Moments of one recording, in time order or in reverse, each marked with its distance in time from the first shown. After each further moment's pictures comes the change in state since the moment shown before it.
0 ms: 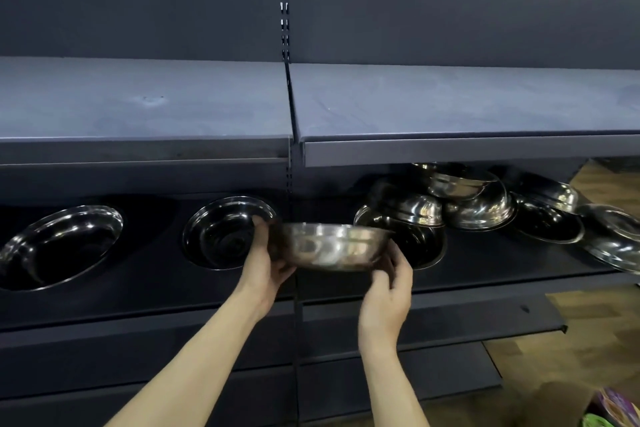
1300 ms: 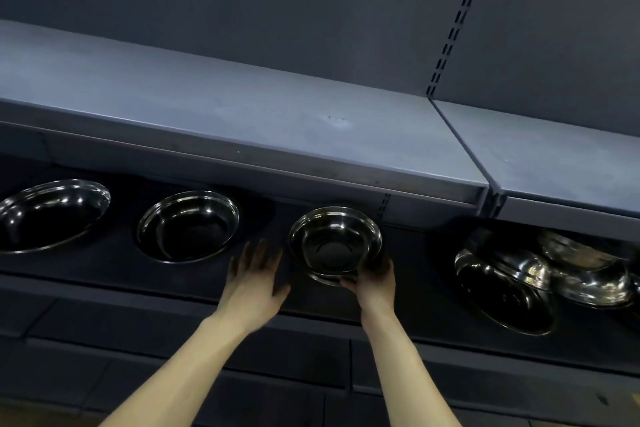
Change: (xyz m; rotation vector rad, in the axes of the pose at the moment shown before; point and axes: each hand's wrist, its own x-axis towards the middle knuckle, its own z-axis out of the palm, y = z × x) left_hand -0.024 0.060 -0.206 1.697 0.206 0.196; right_hand -0.043 0.036 0.182 -0.162 -0.389 0.335
